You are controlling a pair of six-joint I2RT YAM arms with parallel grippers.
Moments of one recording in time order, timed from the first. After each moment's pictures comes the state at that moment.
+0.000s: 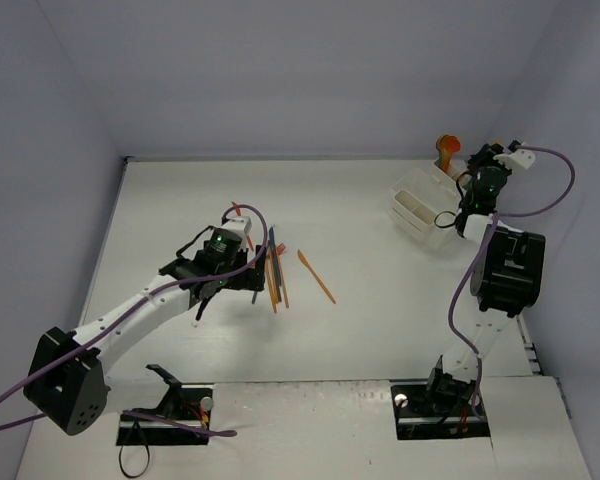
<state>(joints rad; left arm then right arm) -0.58 1.22 0.84 -0.45 -0.10 -0.39 -0.25 1.96 1.16 1.00 0.26 0.33</state>
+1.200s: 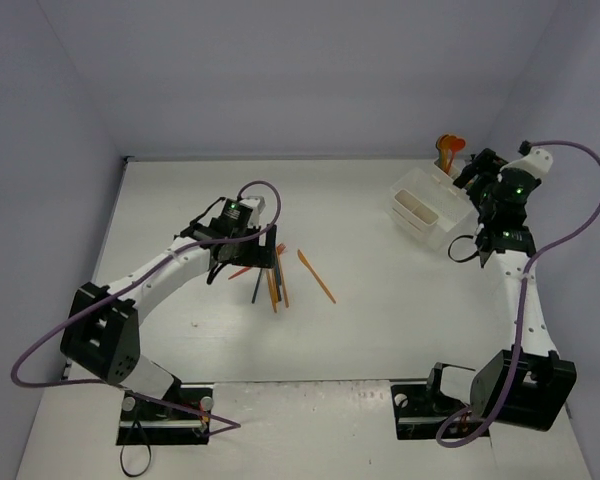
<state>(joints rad) -0.51 1.47 1.09 -0.52 0.04 -0.36 -0.21 1.22 1.07 -0.01 0.13 0.35</state>
